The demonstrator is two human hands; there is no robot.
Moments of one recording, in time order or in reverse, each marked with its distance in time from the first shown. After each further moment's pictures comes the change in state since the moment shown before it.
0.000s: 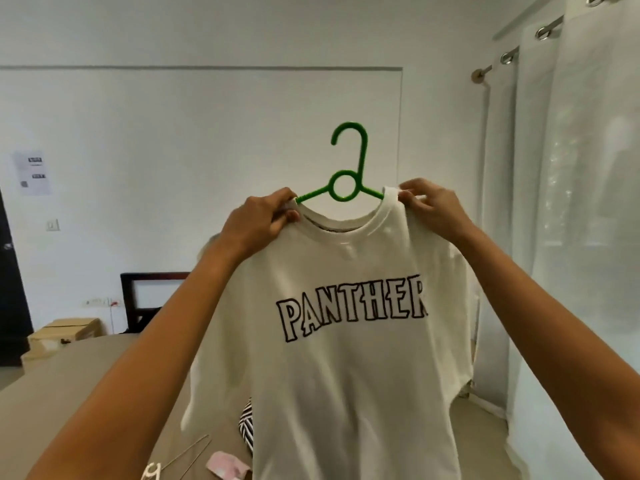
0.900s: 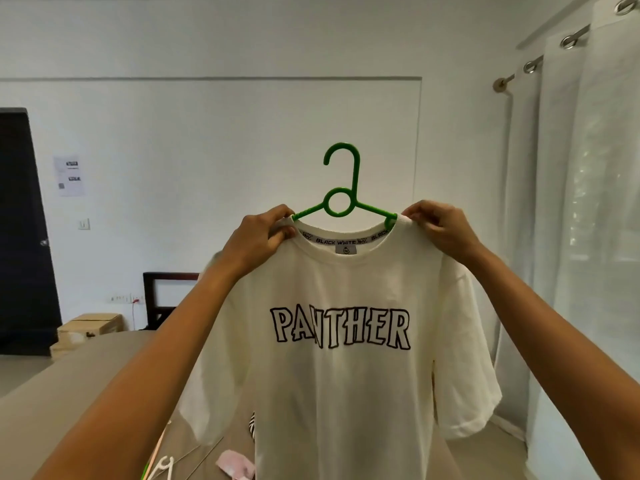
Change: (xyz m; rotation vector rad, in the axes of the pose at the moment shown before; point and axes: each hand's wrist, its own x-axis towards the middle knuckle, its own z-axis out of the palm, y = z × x) left_hand -0.028 -0.012 -0.010 -0.139 -0.005 -0.083; right_hand -0.008 0.013 0.008 0.011 -0.088 -0.114
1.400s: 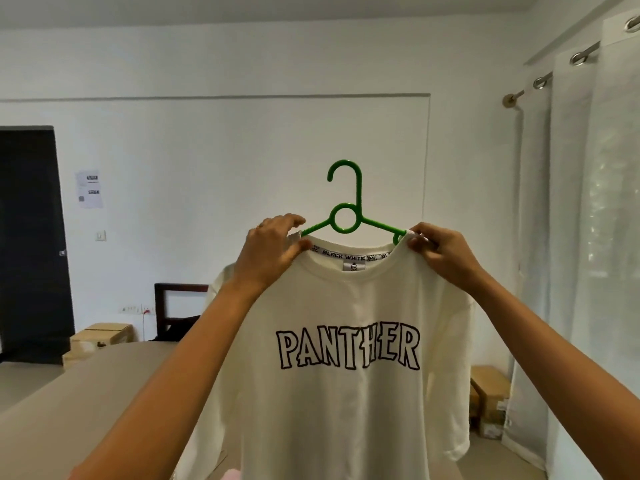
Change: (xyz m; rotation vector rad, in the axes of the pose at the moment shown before) left_hand 0.003 0.013 0.003 0.218 0.158 0.069; right_hand -0.009 -0.007 0.011 0.003 0.023 -0.116
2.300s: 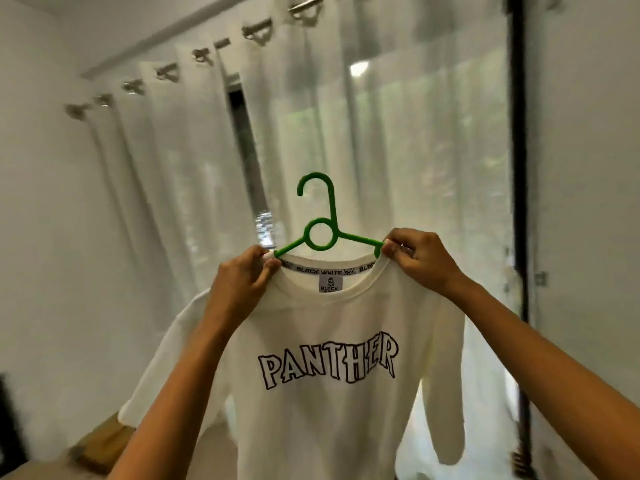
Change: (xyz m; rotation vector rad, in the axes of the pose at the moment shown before) left_hand -0.004 0.354 0.126 -1.104 -0.274 0.475; right_hand -0.285 -0.167 -0.308 -0.979 0.382 0.632
